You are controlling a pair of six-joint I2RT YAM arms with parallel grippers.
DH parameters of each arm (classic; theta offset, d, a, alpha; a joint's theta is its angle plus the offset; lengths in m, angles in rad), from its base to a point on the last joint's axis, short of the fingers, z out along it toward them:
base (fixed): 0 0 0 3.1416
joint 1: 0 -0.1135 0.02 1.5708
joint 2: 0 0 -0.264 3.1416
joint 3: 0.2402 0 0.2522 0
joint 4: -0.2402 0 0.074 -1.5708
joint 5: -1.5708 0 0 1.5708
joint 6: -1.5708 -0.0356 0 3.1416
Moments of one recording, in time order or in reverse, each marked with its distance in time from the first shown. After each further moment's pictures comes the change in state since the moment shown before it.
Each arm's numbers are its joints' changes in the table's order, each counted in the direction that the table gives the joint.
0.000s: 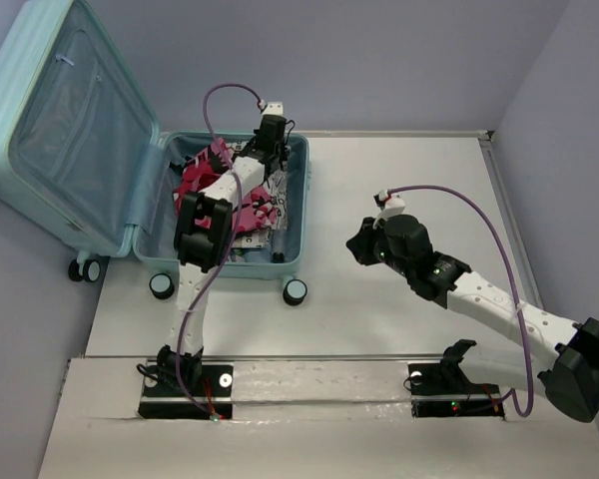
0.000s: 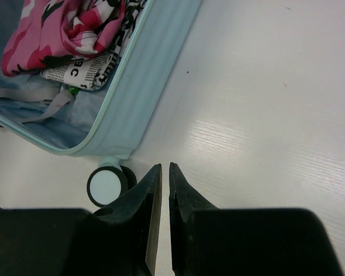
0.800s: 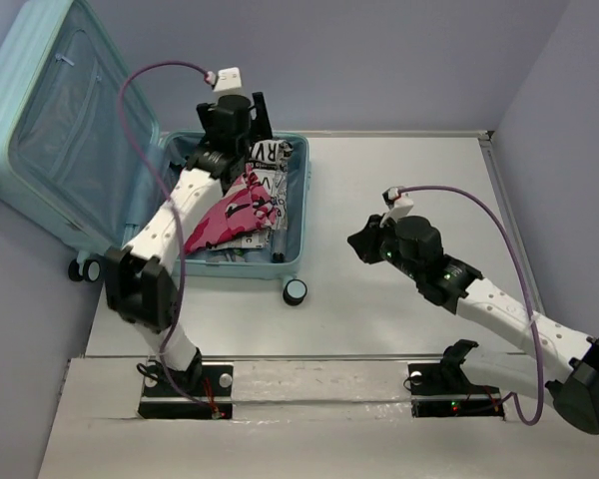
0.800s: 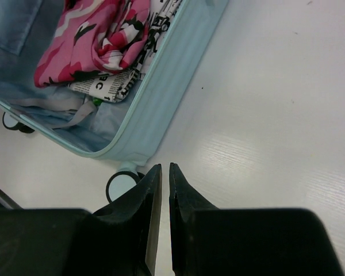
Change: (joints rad) left arm 0.021 -0.571 -0.339 -0.048 0.114 0.059; right arm 0.000 -0.069 0.000 0.013 0.021 -0.002
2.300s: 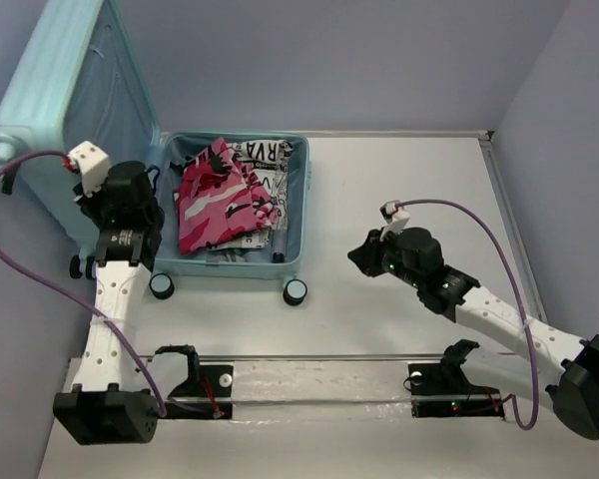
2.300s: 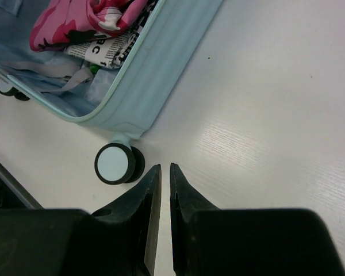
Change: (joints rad) left arm -0.497 -0.746 -0.543 -0.216 0.536 -0.037; right arm 0.038 -0.039 -0.150 0.095 0.134 0.031
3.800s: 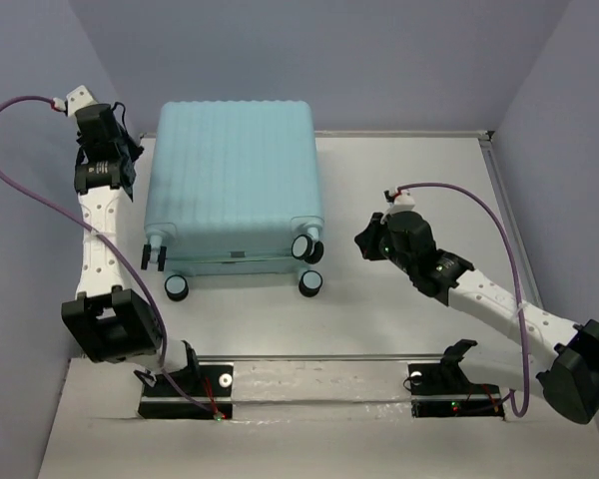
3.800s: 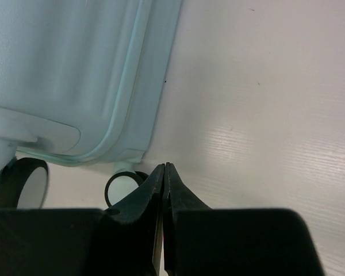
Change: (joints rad) left arm -0.062 0.390 0.399 -0.017 -0.744 0.141; right arm 0.005 0.105 0.159 -0.134 -0.207 -0.089
